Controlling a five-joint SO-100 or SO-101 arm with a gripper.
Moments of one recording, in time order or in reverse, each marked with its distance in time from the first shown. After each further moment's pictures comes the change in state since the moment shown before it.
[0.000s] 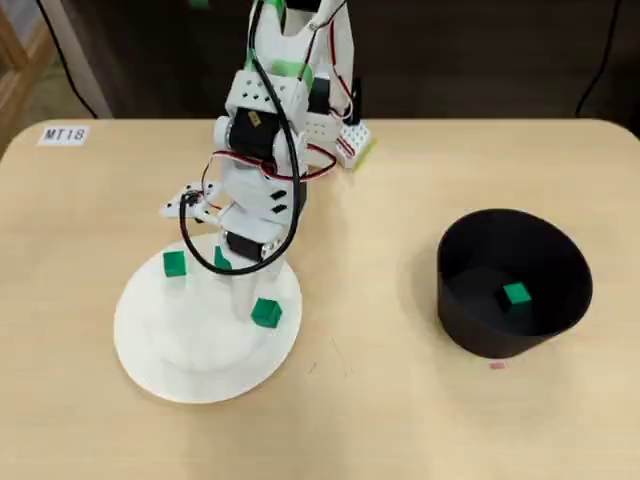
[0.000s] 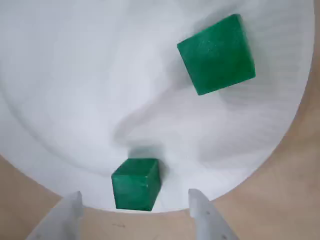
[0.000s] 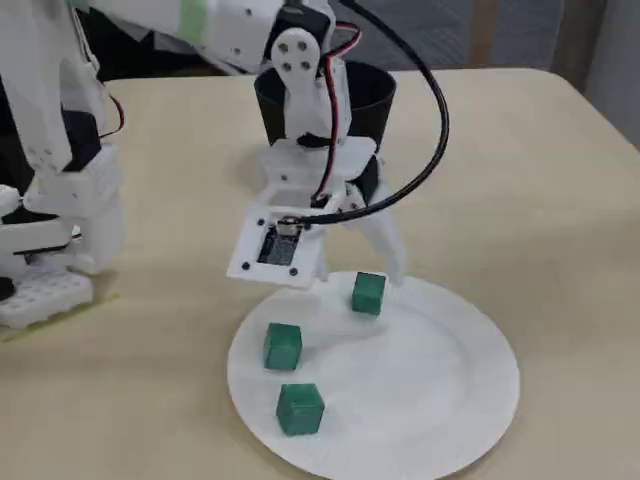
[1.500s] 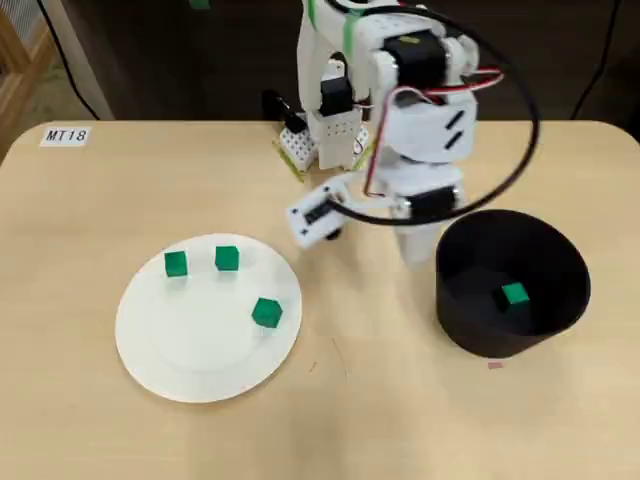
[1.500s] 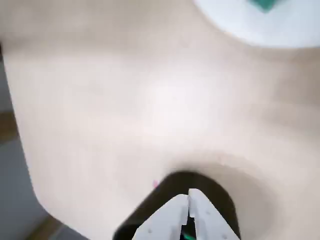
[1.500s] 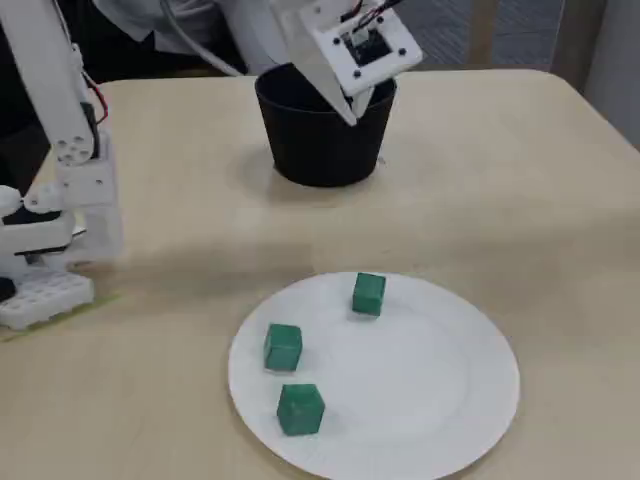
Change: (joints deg) arm -18.3 13.1 -17.4 15.5 -12.3
